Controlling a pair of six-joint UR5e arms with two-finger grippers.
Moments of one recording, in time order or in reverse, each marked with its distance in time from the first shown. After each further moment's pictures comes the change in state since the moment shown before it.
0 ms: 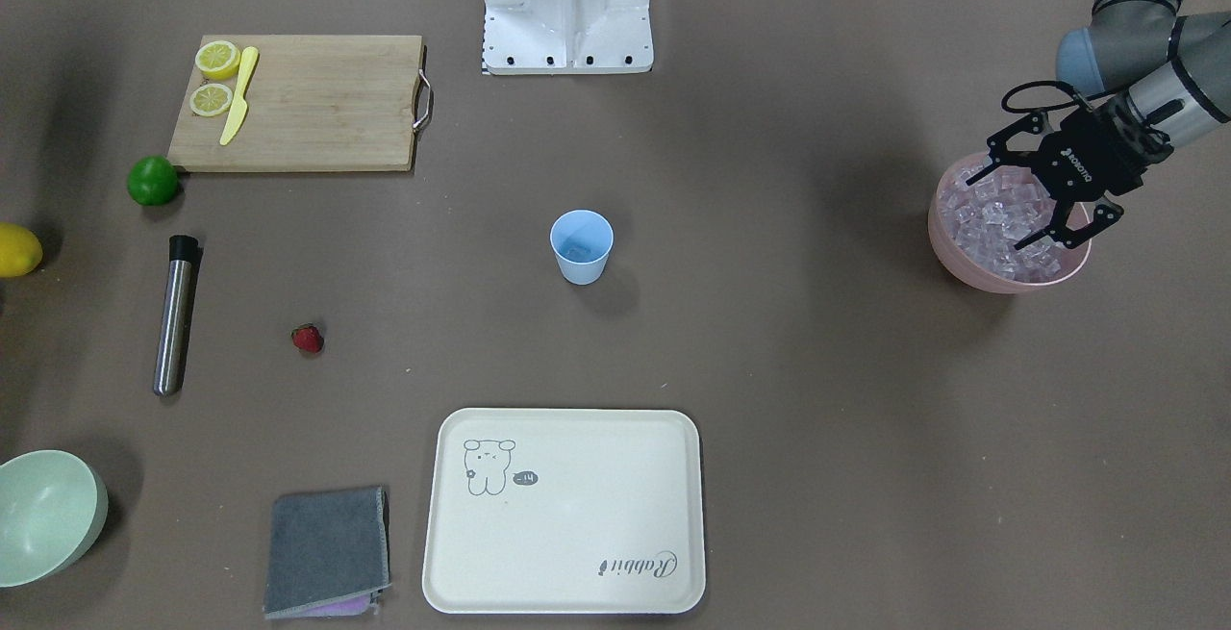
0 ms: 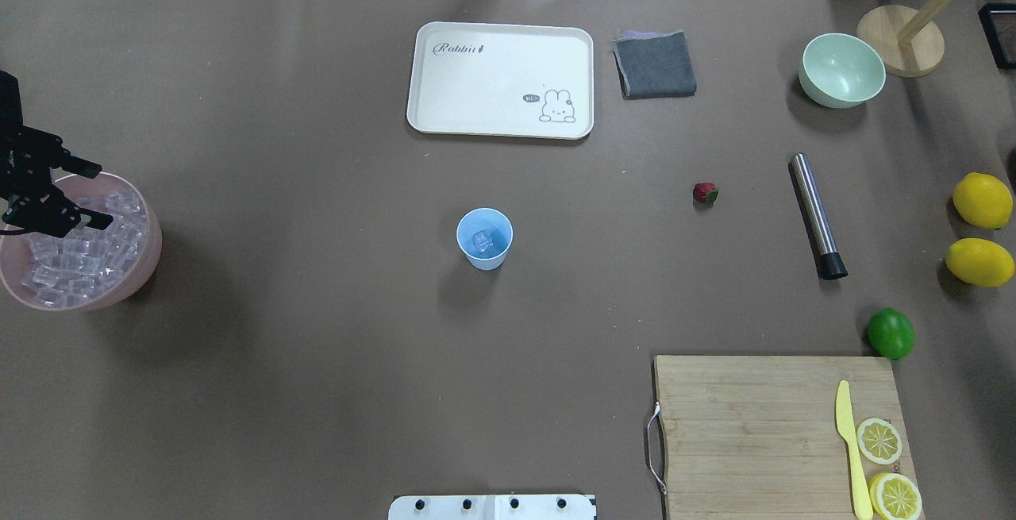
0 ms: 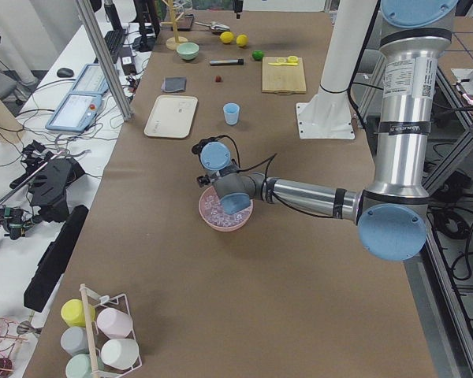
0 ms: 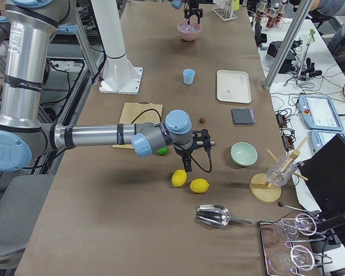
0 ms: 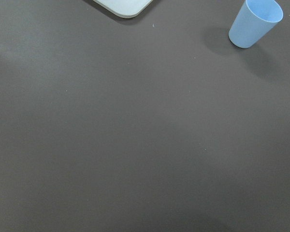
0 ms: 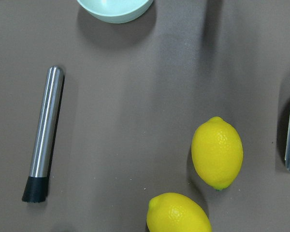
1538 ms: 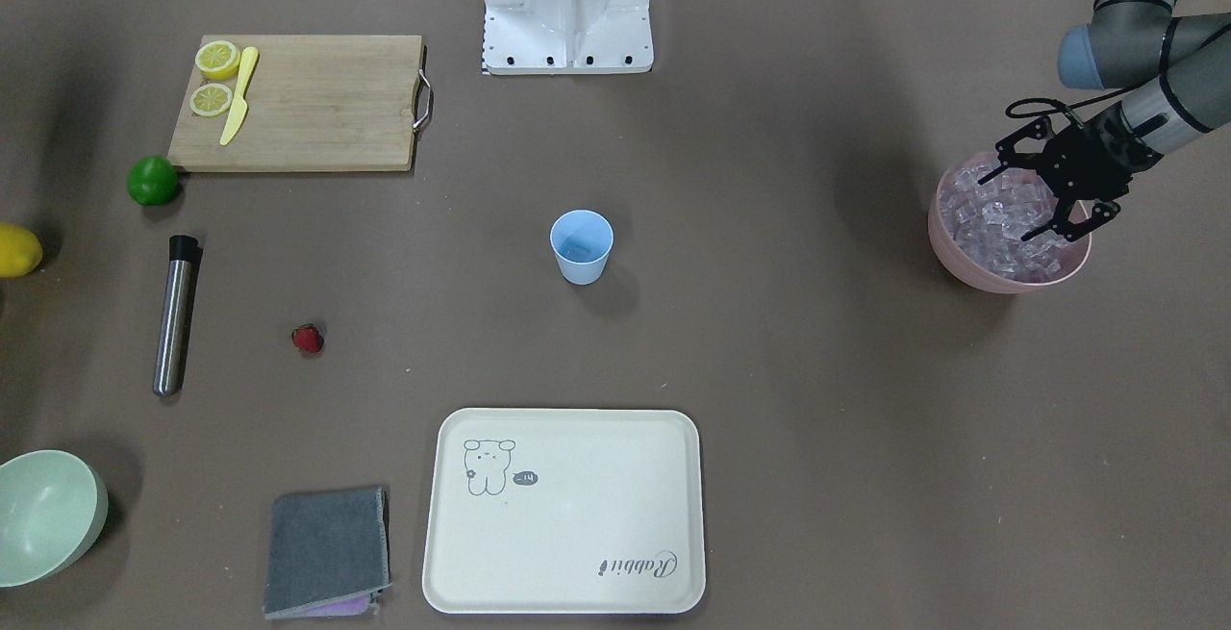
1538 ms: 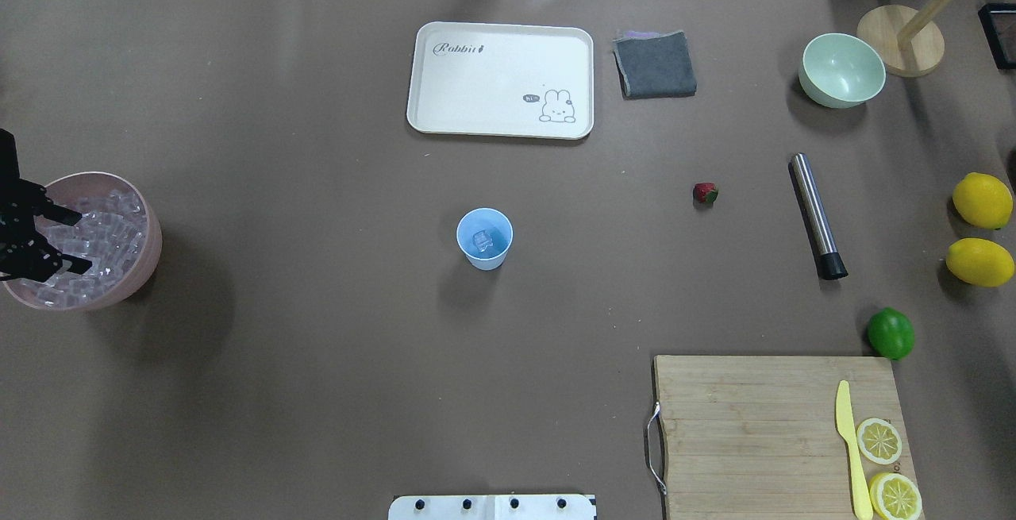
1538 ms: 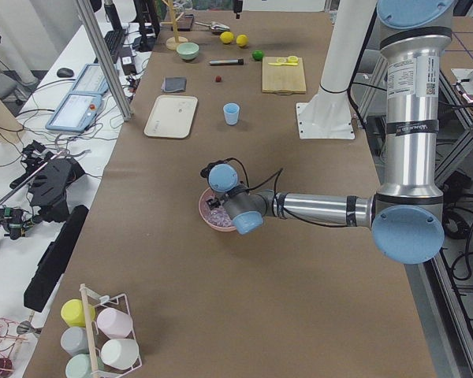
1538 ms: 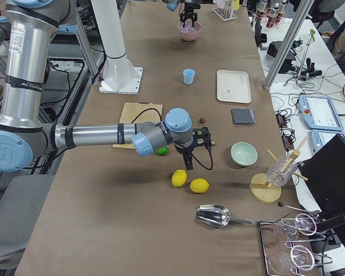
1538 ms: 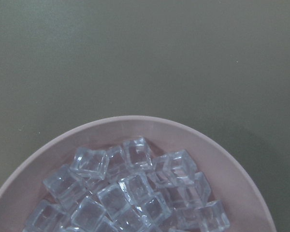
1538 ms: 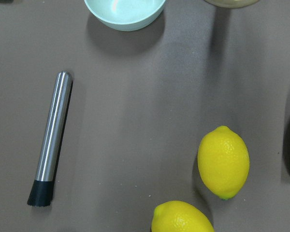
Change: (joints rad) left arm 0.047 0.086 0.042 0.002 0.029 0.057; right arm -0.005 0.001 -0.004 0.048 -0.001 0.006
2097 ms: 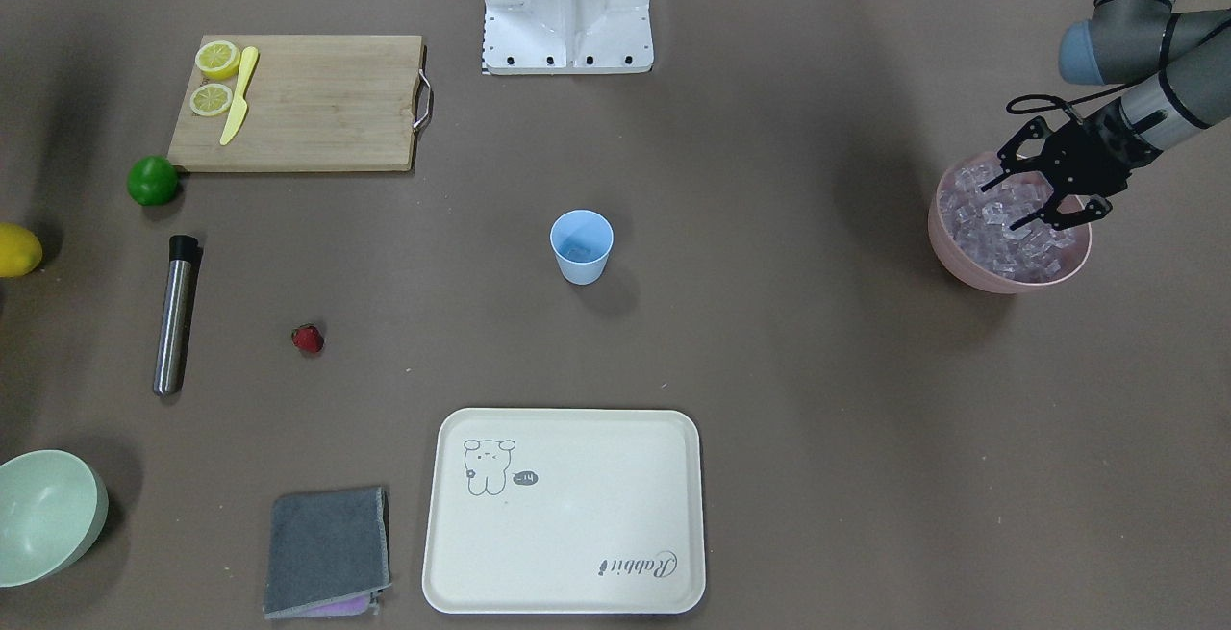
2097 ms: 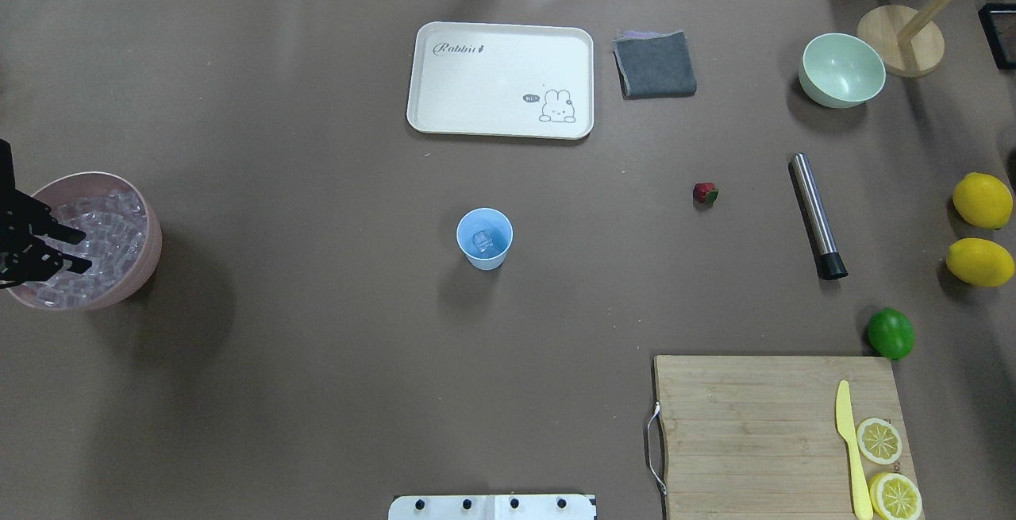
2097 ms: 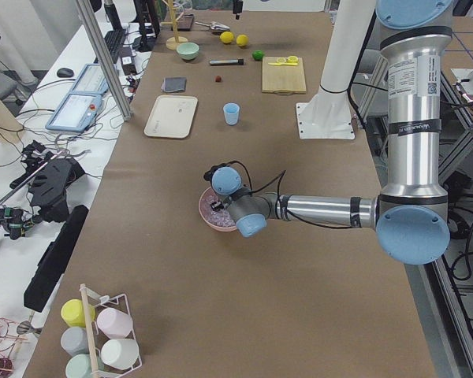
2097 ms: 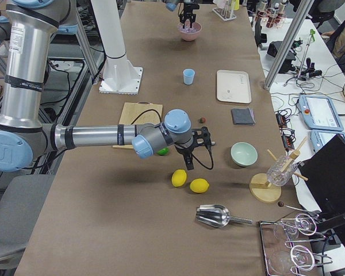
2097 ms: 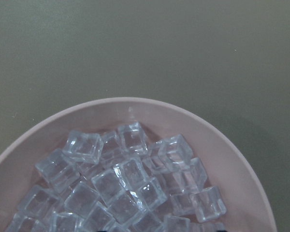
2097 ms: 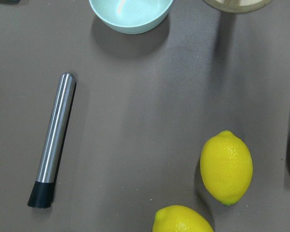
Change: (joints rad) left arm 0.005 0.019 -0.004 -0.004 0.000 0.011; right arm -0.007 0.001 -0.009 0.028 -0.002 0.001
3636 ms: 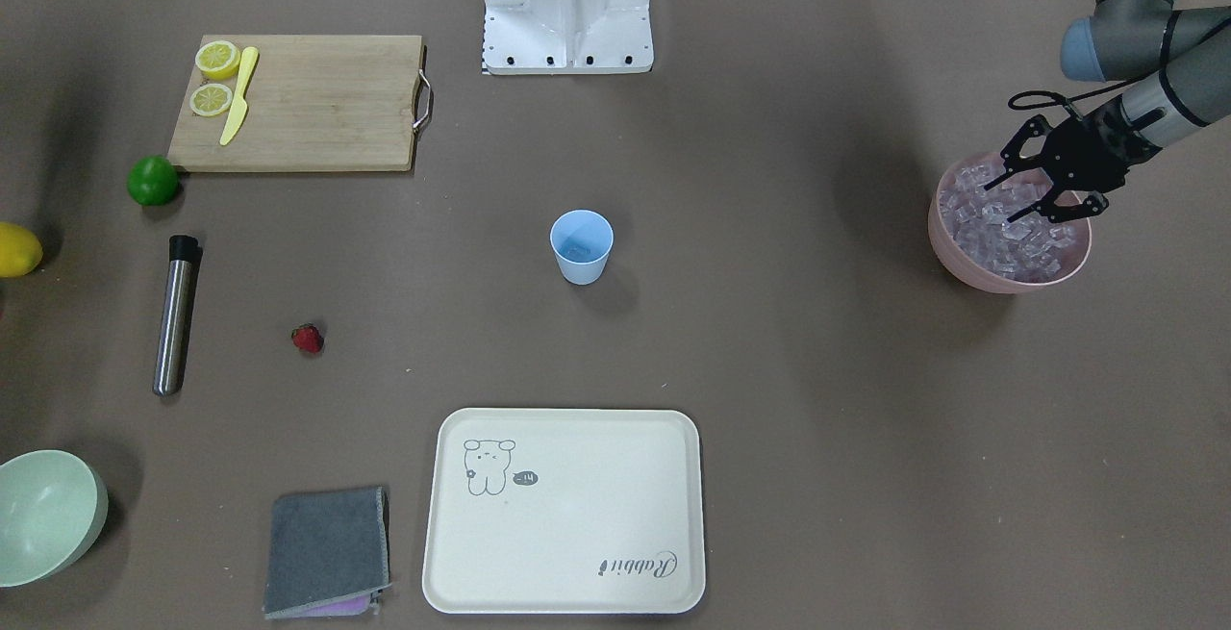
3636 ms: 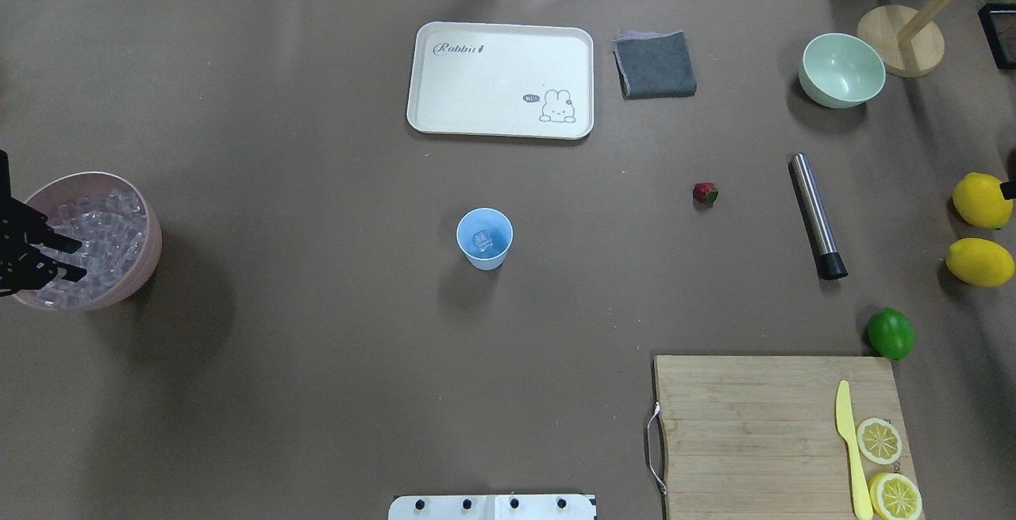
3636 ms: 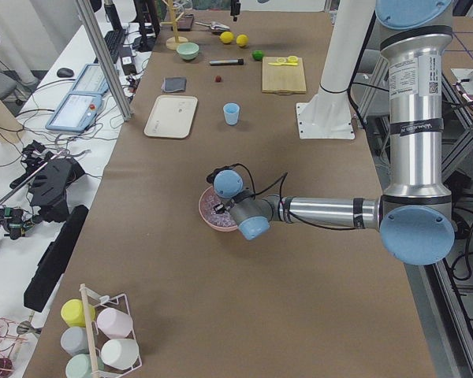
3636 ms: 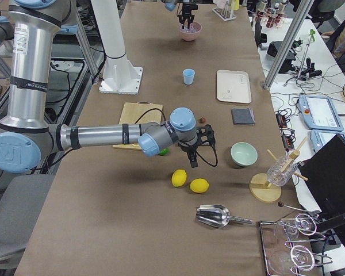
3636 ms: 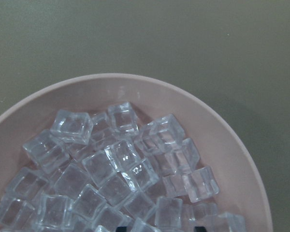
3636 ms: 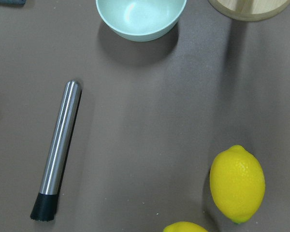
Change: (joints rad) left arm 0.005 0.014 0.002 0.004 -0.006 0.022; right arm -0.022 0.043 -0.026 0.000 -0.008 0.010
